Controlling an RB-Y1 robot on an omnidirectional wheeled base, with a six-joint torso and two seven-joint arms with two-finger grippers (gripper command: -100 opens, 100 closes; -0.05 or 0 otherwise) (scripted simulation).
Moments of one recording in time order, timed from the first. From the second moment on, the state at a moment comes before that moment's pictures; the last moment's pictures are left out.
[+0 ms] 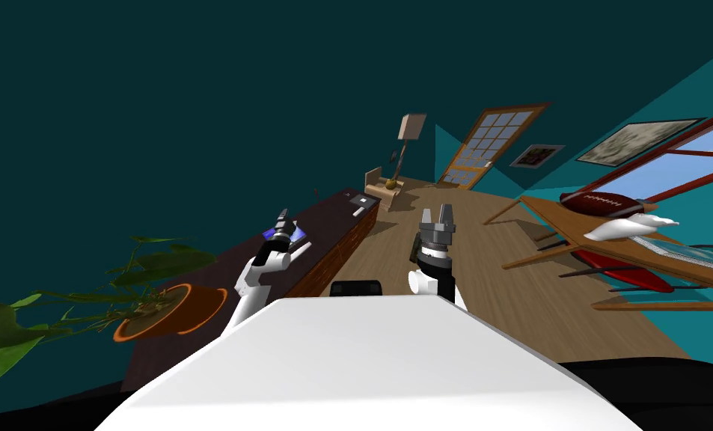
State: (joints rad) left arm 0.17 0.30 0.18 -1.82 0.21 0.05 0.09; right arm 0.52 0.01 0.00 -2.20 0.00 -0.62 0.05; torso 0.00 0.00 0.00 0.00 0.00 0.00
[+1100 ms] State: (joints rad) left arm 0.06 0.37 0.27 -1.52 0.27 0.32 0.17; right arm 0.52 0.01 0.00 -2.20 0.00 -0.62 0.05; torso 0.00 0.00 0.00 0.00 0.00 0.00
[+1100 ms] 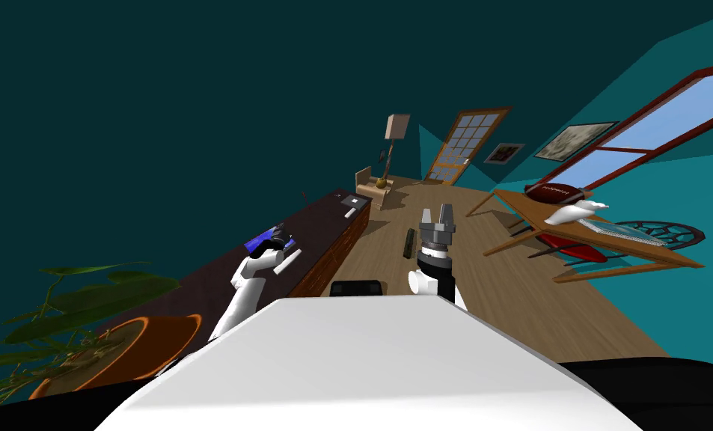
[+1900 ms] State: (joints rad) left arm 0.01 0.42 0.33 -1.31 0.32 0.50 0.22; right arm 0.52 0.01 0.00 -2.20 0.00 -0.62 0.05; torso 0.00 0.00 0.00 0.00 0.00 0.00
